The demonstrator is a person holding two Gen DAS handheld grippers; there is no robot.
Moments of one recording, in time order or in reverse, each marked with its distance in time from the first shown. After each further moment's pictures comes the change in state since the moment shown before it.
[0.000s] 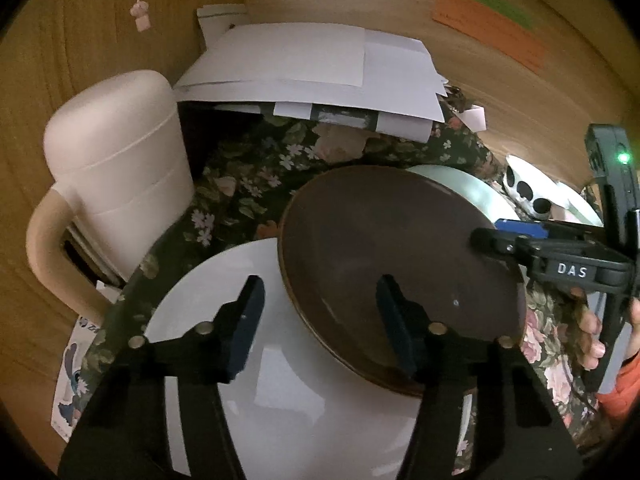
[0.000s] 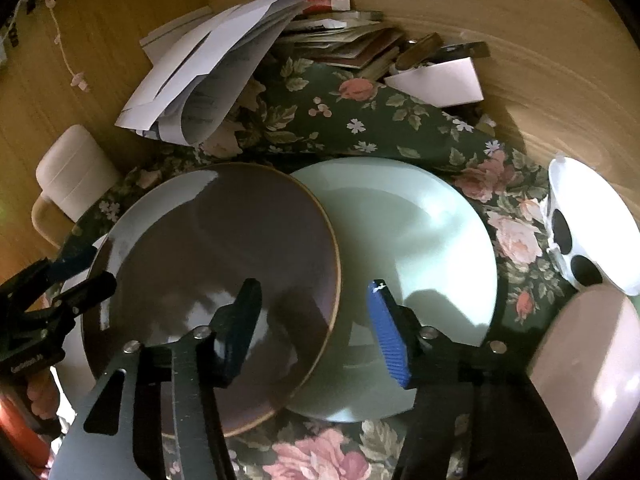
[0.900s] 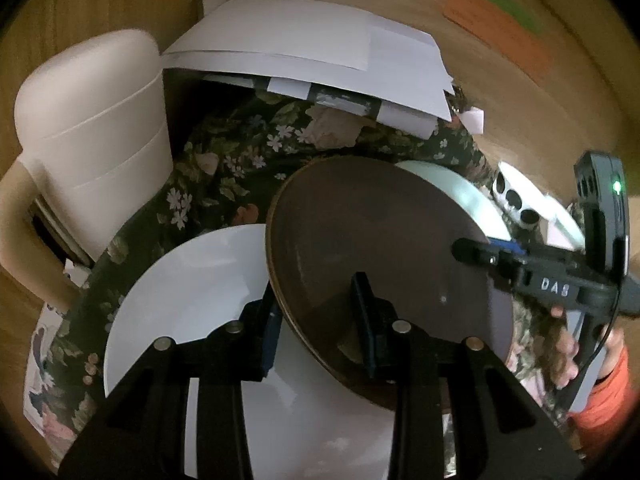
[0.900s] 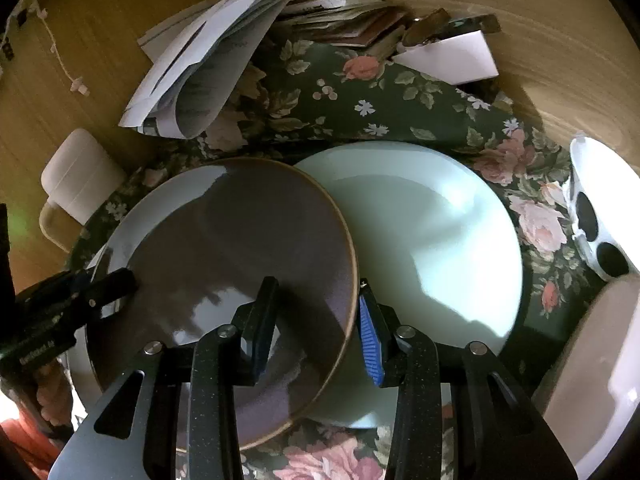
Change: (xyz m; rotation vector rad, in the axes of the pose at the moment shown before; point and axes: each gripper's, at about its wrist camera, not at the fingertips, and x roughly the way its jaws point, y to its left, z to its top) left arm 0.013 0.005 0.006 -0.092 0.061 -0.090; right arm 0.012 -0.004 -0.004 0.046 0.036 0.068
